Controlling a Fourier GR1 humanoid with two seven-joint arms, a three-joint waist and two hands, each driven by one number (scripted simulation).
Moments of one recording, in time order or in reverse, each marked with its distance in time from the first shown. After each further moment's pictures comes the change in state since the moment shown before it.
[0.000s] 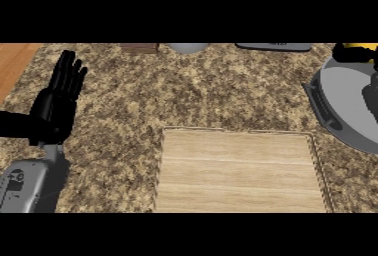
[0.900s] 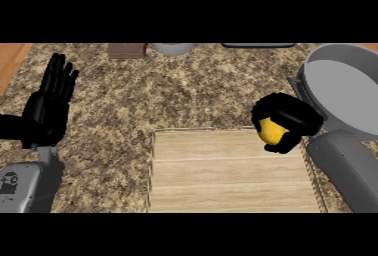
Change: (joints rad) left arm 0.021 0.009 0.032 0.004 0.007 0.017 0.001; right arm 0.300 0.092 0.425 -0.331 -0.247 0.521 -1.209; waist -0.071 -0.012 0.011
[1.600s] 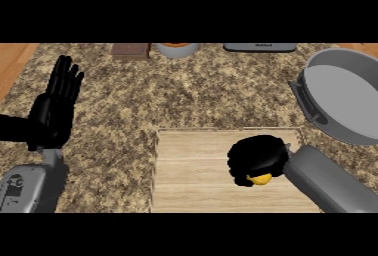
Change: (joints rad) left arm 0.011 -0.013 -0.032 -0.022 -0.010 0.021 0.015; right arm -0.022 0.000 0.379 -0.078 0.182 0.066 -0.381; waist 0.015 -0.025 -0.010
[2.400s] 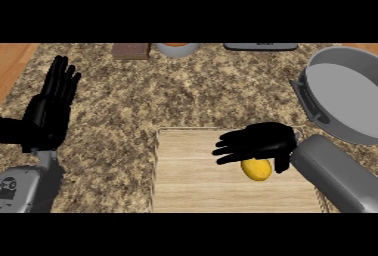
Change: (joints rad) left arm 0.014 0.027 -0.007 -0.023 0.021 0.000 0.014; right arm -0.047 -0.025 -0.045 0.079 -0.106 0.095 0.072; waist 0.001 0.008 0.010
